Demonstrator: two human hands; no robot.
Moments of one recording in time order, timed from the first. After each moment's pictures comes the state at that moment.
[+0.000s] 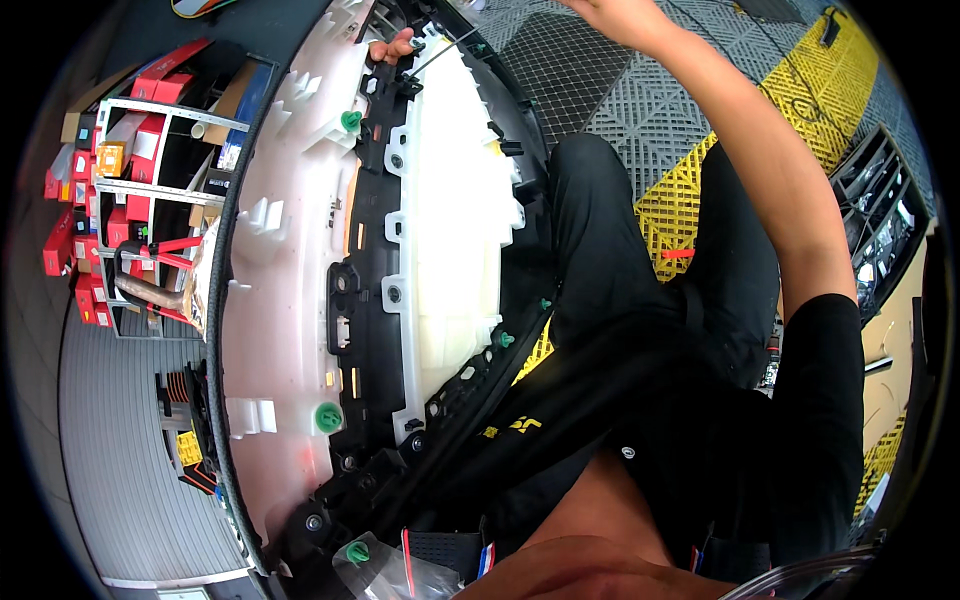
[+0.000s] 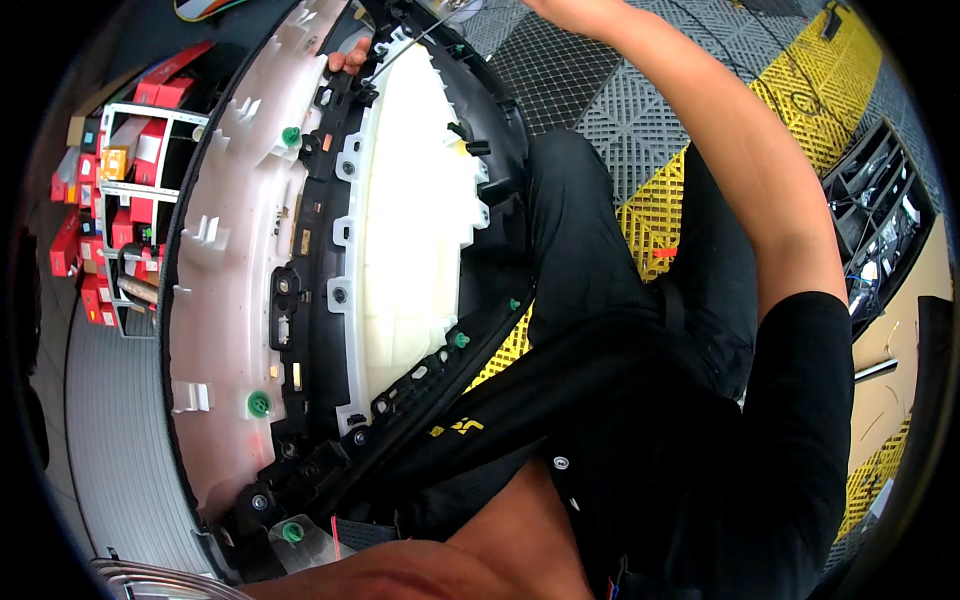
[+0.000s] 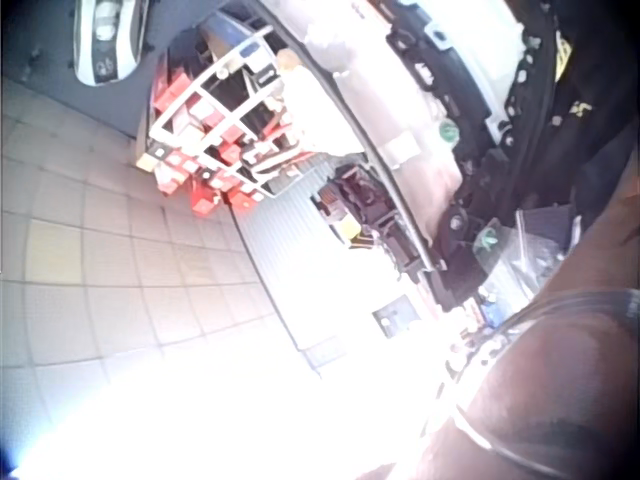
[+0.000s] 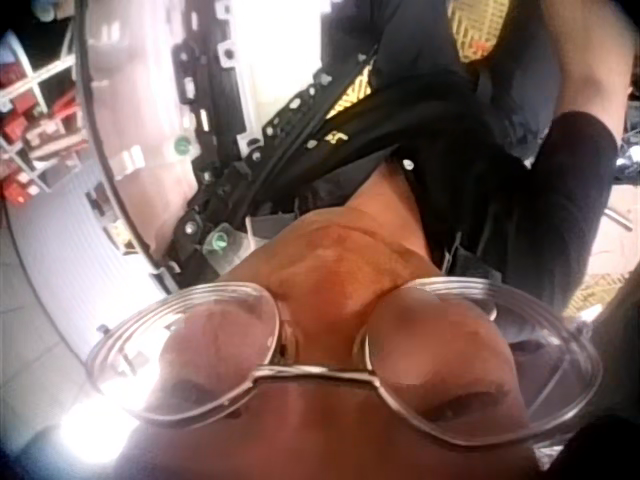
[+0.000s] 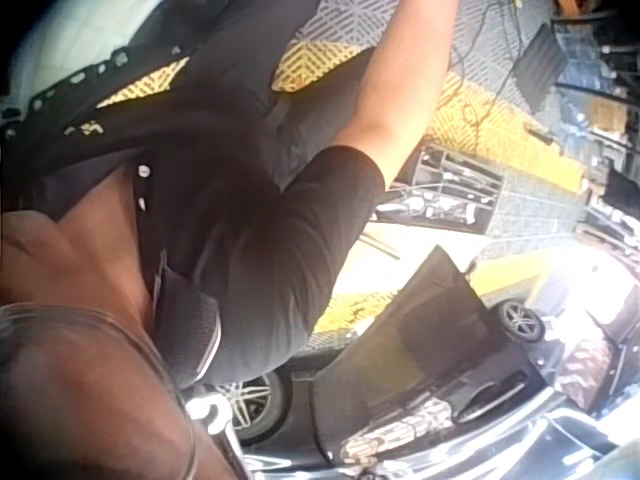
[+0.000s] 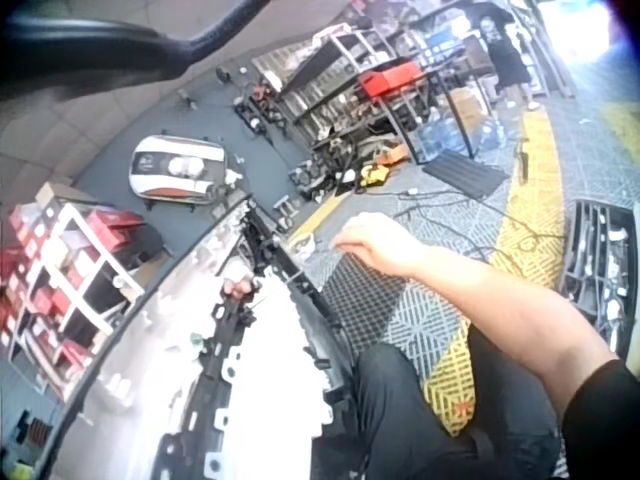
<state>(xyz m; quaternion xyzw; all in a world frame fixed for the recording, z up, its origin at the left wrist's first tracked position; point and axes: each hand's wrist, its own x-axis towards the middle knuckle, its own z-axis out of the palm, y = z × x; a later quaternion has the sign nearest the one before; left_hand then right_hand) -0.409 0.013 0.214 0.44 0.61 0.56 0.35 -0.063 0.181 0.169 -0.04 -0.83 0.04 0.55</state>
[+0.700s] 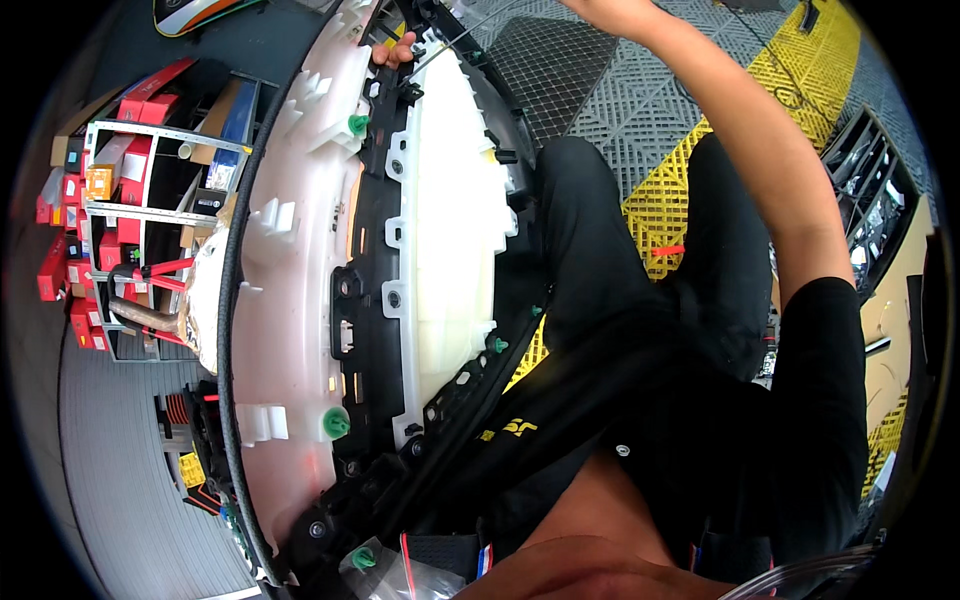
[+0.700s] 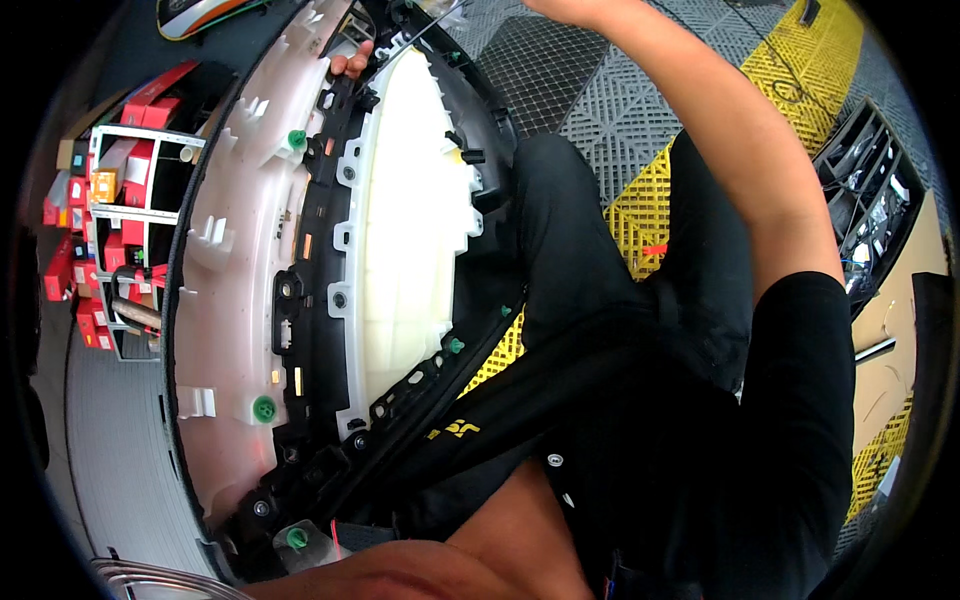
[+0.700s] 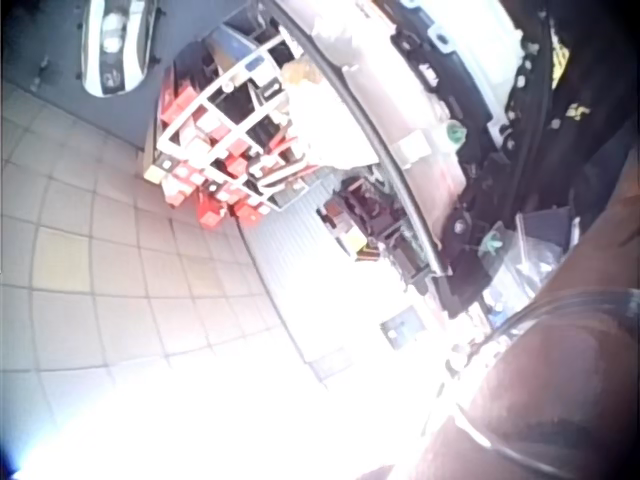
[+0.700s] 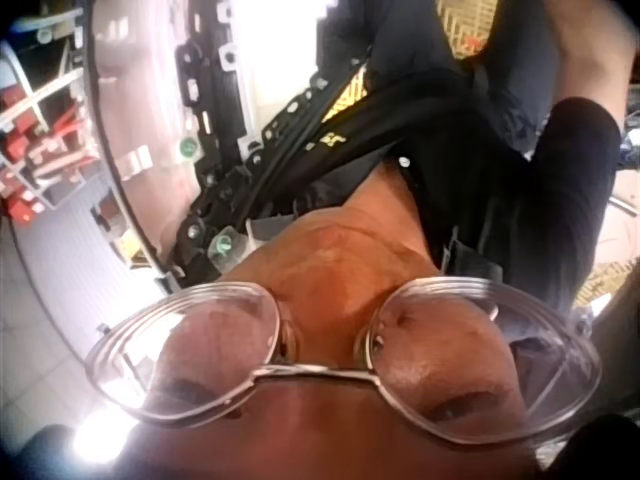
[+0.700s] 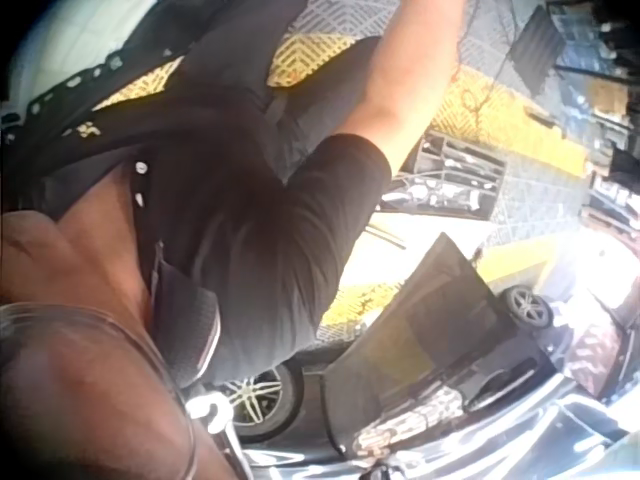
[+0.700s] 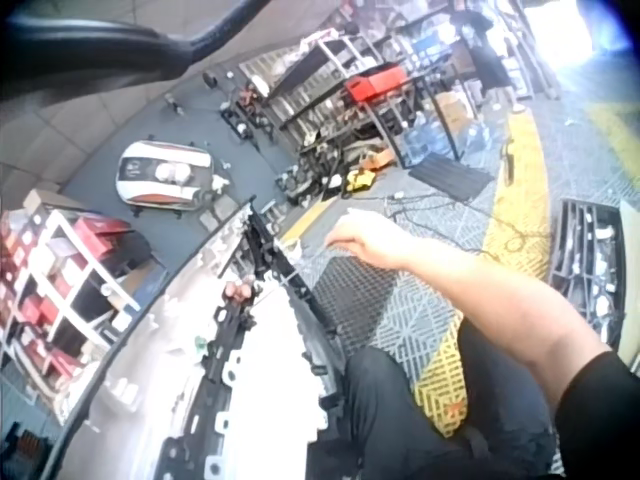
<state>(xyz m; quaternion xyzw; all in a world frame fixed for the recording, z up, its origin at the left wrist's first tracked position) -0.408 0.000 0.216 0.44 0.62 0.57 0.33 -0.054 0.194 0.175 -0.06 -0.84 0.07 0.54</state>
